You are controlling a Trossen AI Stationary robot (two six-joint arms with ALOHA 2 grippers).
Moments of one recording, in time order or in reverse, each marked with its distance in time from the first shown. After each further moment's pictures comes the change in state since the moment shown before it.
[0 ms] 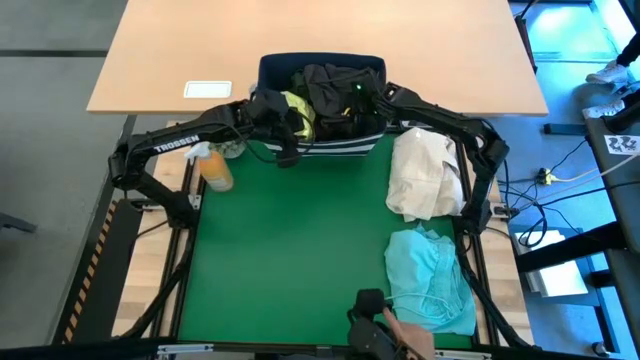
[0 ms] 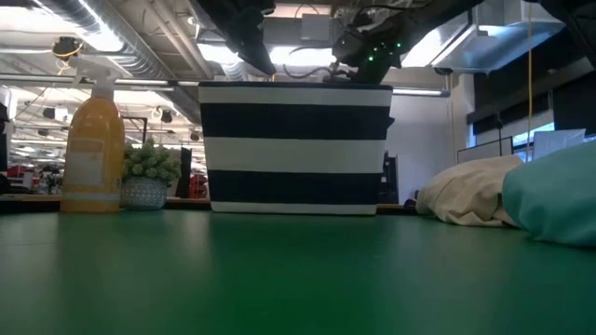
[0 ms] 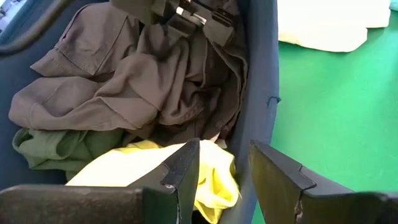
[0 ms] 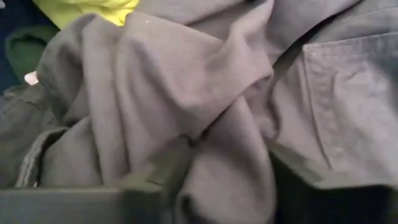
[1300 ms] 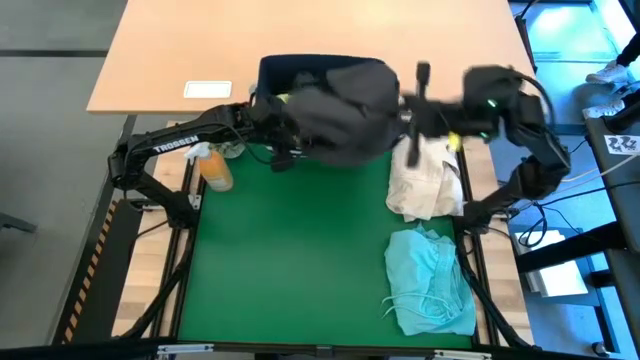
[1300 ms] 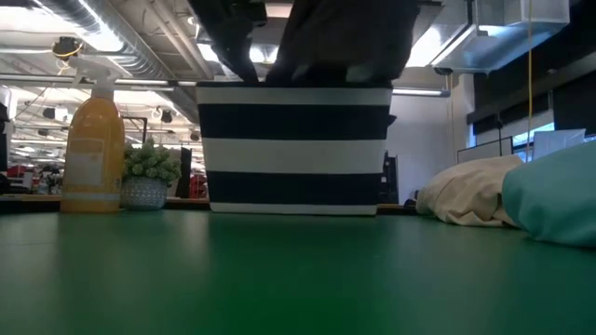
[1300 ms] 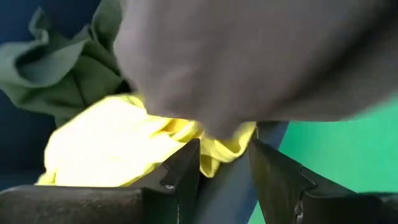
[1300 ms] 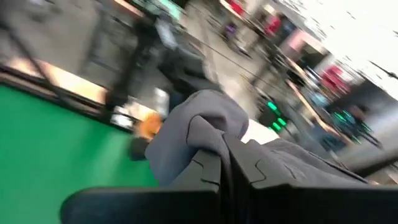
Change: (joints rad) left arm -0.010 -0.002 0.000 -0.173 -0.054 -0.096; right arm 0.628 -0.372 0.641 -0.431 -0.071 0.122
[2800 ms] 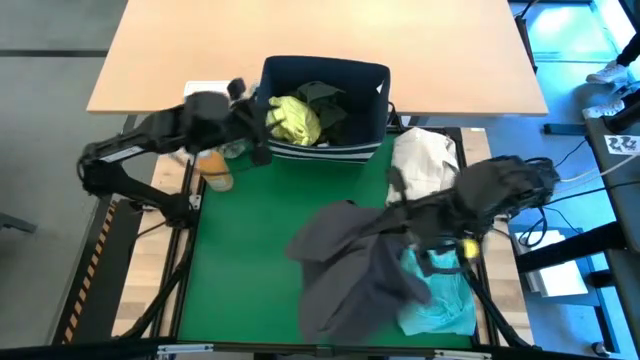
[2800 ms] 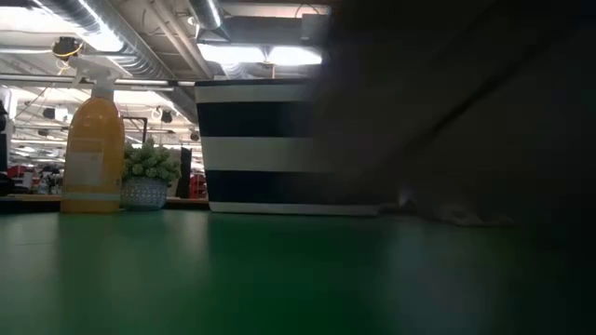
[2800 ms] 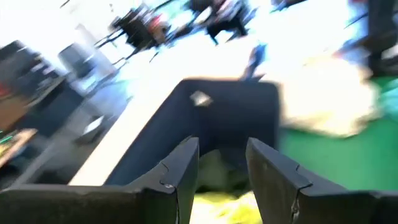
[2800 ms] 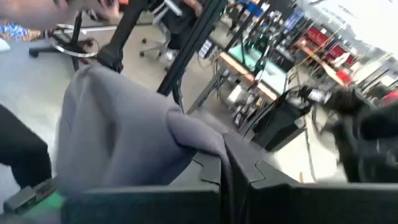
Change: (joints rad) left arm -0.274 -0.247 0.158 0.133 -0.267 0.098; right arm 0.444 0.129 -0.011 0.090 -0.008 0.045
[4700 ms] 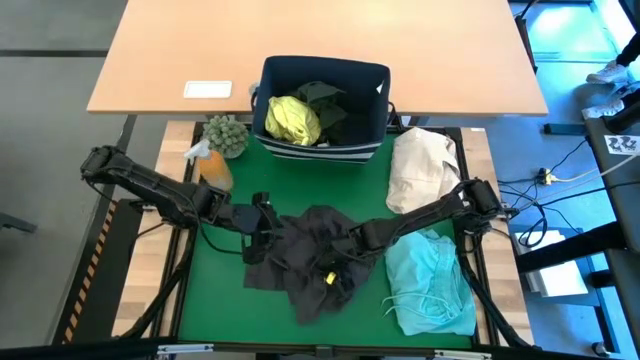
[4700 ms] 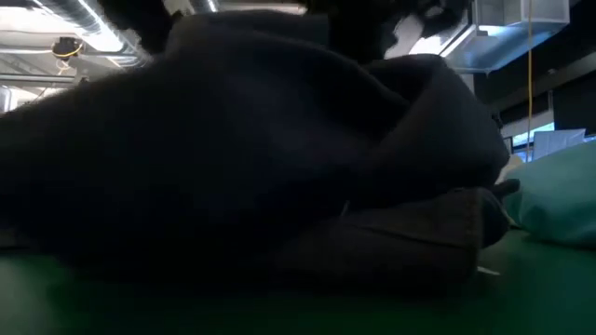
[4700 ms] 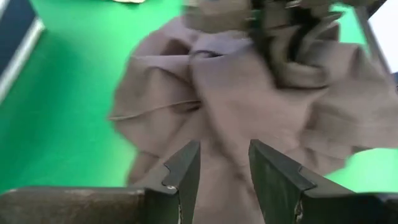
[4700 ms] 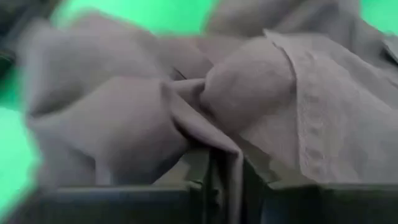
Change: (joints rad) left arm -0.441 -0.041 -0.754 0.282 0.234 -0.619; right arm -0.128 0.327 -0.787 0.407 -0.133 0.372
